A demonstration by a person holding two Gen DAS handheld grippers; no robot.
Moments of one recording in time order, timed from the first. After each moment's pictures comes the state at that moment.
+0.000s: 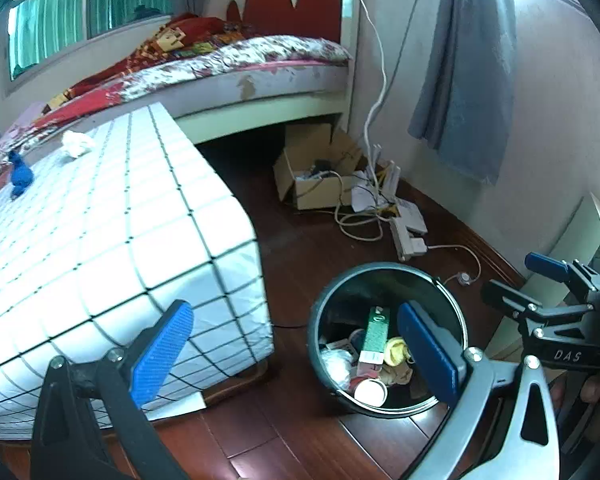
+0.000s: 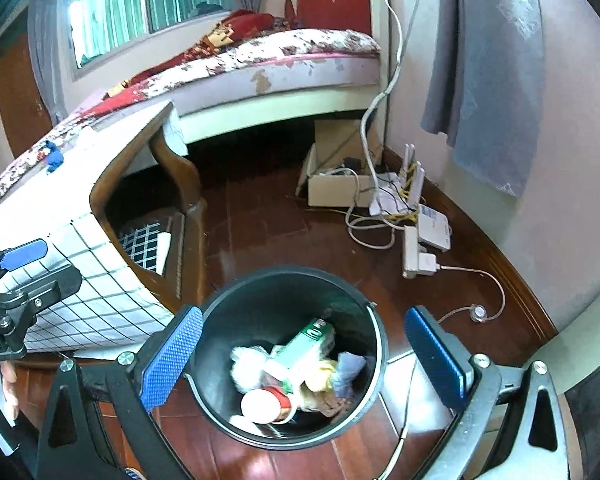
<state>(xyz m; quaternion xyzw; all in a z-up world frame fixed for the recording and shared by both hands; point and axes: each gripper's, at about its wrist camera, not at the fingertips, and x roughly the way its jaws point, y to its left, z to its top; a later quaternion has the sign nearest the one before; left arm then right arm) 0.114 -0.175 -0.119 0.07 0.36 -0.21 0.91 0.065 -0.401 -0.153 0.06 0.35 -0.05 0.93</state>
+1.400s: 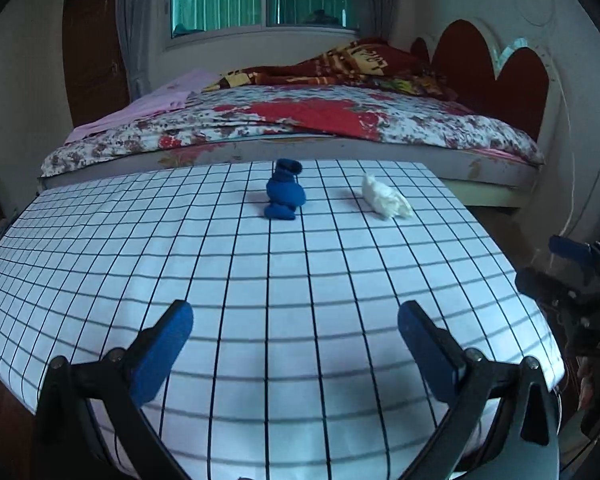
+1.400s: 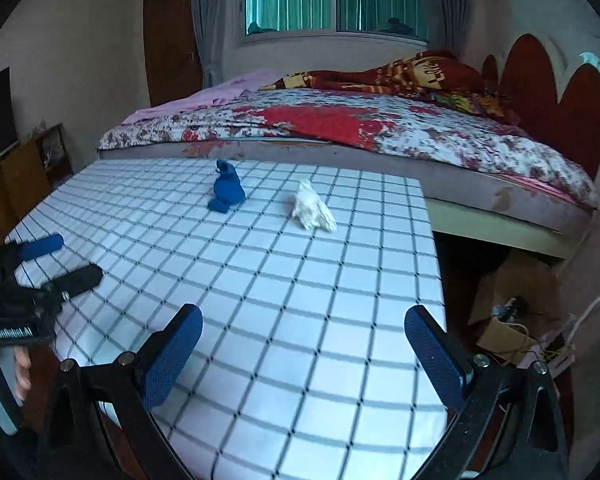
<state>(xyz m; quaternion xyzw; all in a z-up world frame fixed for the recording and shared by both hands) 0.239 0.111 -0.041 -0.02 0.33 0.03 0.94 0.288 -0.105 -0.029 -0.06 0.31 0.21 0.92</state>
